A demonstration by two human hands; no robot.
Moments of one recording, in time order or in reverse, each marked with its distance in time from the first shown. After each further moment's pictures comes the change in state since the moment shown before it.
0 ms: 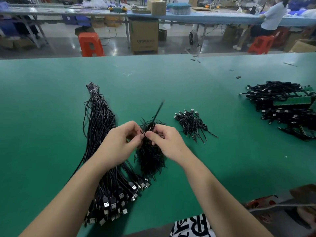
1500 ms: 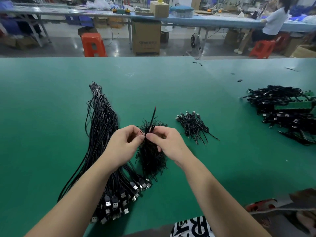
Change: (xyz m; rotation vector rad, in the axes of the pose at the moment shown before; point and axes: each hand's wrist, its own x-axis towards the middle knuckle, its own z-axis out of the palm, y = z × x) left_hand -0.001 -0.010 0.014 -0.200 0.097 -0.177; right_hand 0.000 -0.003 0.005 0.176 -0.015 0.080
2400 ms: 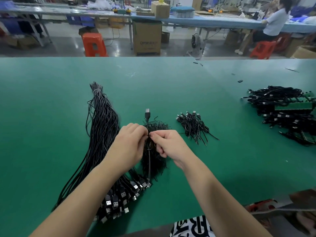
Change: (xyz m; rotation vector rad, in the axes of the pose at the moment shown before) left_hand -0.008 0.006 0.005 0.526 0.093 0.533; right_hand -0.002 0.005 0.002 0.156 -0.055 0.145
